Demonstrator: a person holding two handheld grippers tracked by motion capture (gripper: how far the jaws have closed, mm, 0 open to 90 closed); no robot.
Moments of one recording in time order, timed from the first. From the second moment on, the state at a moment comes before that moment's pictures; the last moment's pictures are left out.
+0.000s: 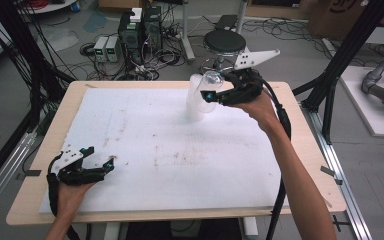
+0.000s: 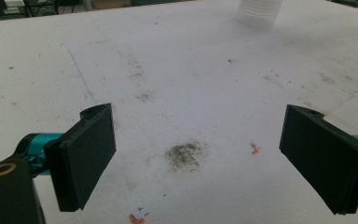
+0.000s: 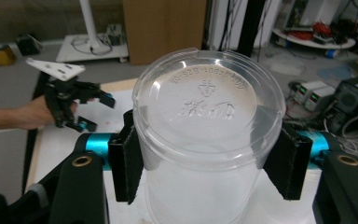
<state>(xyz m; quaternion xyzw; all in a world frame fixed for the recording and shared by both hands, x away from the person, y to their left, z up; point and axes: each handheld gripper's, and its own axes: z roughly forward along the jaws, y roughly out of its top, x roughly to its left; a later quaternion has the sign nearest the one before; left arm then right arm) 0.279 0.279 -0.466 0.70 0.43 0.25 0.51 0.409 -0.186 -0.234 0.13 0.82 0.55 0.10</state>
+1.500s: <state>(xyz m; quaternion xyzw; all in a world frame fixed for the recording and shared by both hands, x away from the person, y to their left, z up) 0.280 0.278 -0.466 0.70 0.43 0.25 0.51 0.348 -0.163 -0.327 0.10 0.85 0.52 0.04</state>
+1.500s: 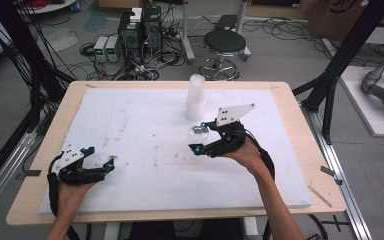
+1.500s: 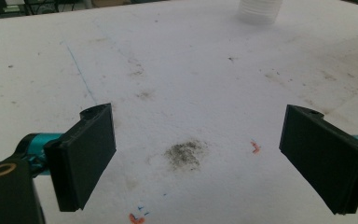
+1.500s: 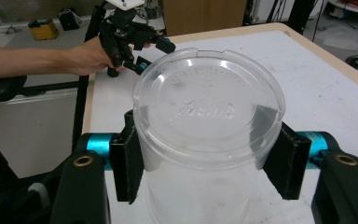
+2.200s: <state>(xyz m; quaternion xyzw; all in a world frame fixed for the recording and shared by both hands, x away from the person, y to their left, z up) 0.291 0.276 -0.414 0.73 0.30 0.17 0.58 0.350 -0.161 -0.320 0.08 0.85 0.53 0.03</state>
